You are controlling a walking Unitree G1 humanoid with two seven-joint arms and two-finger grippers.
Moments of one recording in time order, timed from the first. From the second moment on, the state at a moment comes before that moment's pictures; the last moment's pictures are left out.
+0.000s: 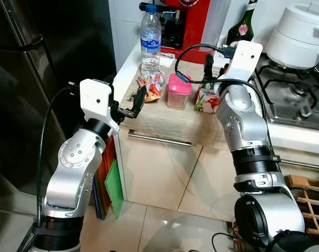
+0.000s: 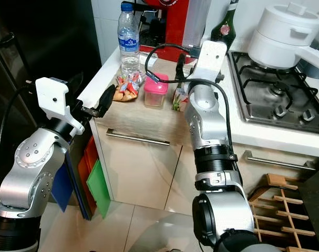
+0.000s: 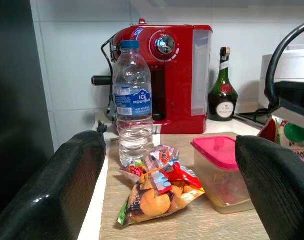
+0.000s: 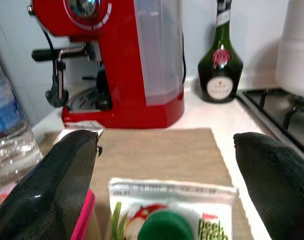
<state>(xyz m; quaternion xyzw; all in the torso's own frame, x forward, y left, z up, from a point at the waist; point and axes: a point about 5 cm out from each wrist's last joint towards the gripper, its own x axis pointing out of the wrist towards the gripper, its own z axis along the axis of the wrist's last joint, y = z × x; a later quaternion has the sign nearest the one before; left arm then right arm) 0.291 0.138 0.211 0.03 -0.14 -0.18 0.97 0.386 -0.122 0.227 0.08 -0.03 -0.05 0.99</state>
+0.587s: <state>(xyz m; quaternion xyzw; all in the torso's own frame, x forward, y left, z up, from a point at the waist) 0.290 0.135 0.211 0.03 -0.14 -0.18 0.97 0.385 -0.117 0.215 0.08 0.02 -0.05 0.99</state>
